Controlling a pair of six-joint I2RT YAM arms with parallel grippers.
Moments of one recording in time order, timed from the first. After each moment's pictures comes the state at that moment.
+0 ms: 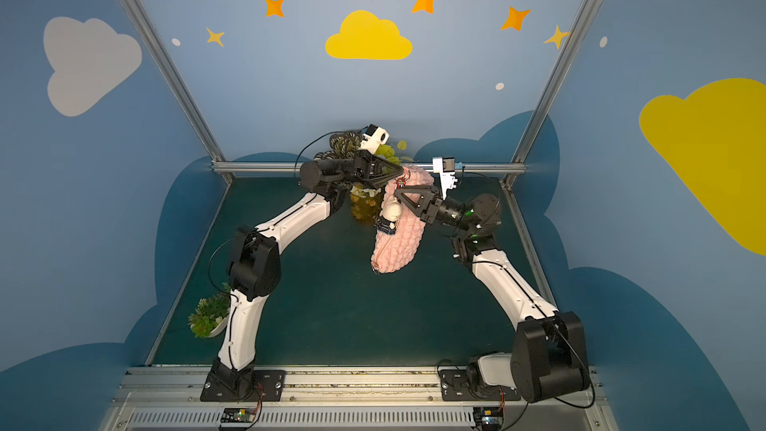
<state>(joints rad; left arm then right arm) -0.51 2.22 1.96 1.26 1.20 -2.01 0.27 1.34 0.94 0.84 -1.02 0.96</state>
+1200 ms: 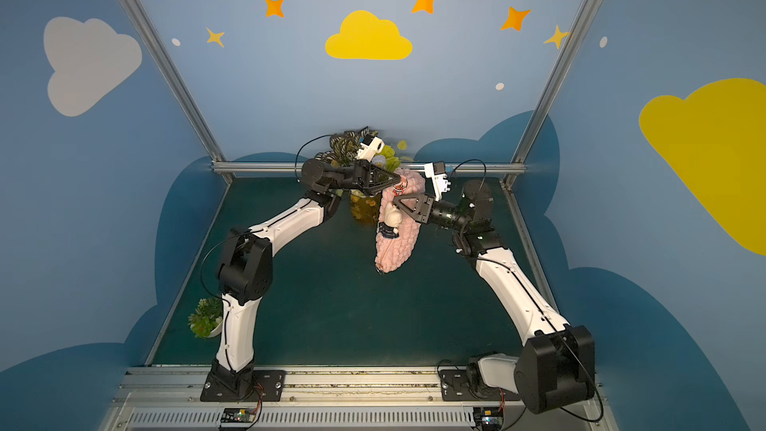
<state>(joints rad) -0.49 2.12 1.77 1.02 1.22 -1.66 0.30 1.29 1.05 0.16 -0.93 0.73</state>
